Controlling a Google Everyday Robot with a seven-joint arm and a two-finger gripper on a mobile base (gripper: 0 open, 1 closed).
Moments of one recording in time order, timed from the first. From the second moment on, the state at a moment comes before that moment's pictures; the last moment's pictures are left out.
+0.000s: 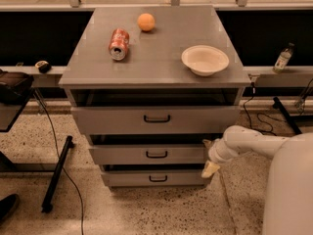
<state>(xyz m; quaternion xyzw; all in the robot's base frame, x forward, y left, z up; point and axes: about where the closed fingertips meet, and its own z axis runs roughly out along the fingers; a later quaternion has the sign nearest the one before) 0.624 -0.222 0.422 -0.67 0.71 0.01 0.21</state>
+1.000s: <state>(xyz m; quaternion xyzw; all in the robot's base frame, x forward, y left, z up) 0.618 -0.177 0.432 -0.72 0.67 0.00 0.19</state>
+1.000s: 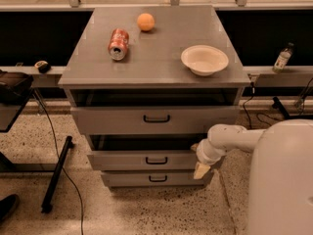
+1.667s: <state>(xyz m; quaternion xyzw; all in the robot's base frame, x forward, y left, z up) 0.569 -0.151 0.426 -0.74 0.65 0.03 0.16</state>
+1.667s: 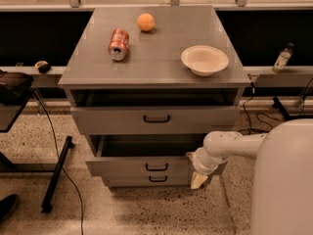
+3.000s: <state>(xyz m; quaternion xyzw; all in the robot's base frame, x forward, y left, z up) 0.476 -0.149 0.446 -0.73 0.66 0.06 0.14</state>
